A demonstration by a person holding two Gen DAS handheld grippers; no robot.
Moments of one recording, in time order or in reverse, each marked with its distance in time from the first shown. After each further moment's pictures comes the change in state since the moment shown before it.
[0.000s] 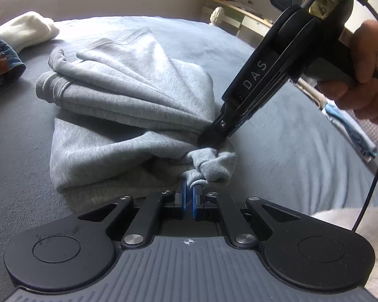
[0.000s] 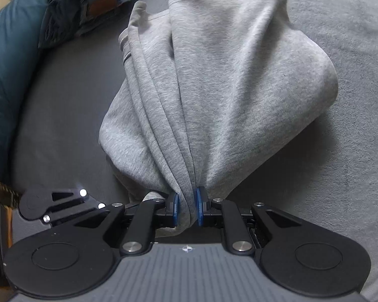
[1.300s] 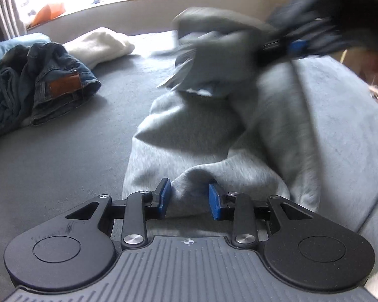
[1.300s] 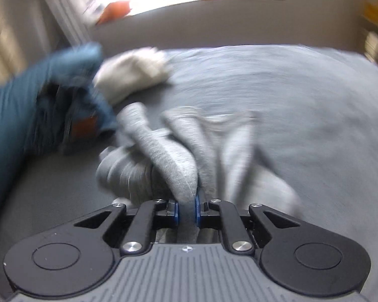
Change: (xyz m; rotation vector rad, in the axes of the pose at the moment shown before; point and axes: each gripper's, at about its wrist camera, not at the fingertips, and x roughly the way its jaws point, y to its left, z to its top) left arm 0.029 0.030 0.044 -0.015 -0.024 0.414; right arm -0.060 -0.060 0.015 0.135 -0.593 -0.054
